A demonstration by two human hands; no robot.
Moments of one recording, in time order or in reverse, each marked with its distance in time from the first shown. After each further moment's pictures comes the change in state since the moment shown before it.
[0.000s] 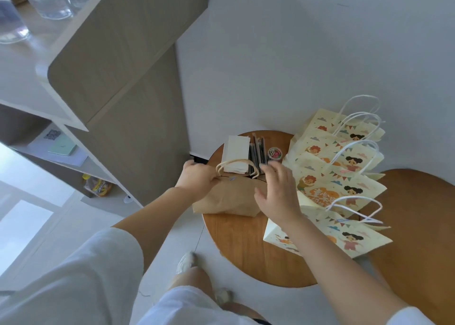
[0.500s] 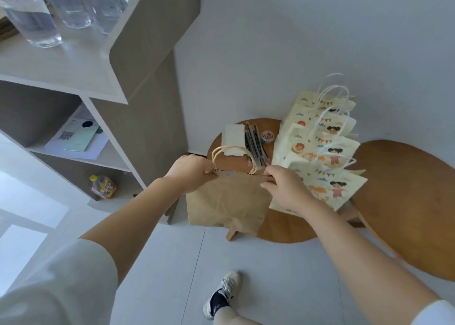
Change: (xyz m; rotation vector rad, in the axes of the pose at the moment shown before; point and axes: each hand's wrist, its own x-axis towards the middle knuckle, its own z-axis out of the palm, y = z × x) left_hand -0.134 -0.002 -0.043 -0.068 0.038 0.149; right_hand -0.083 -0.067 -0.078 0.224 -0.368 0.203
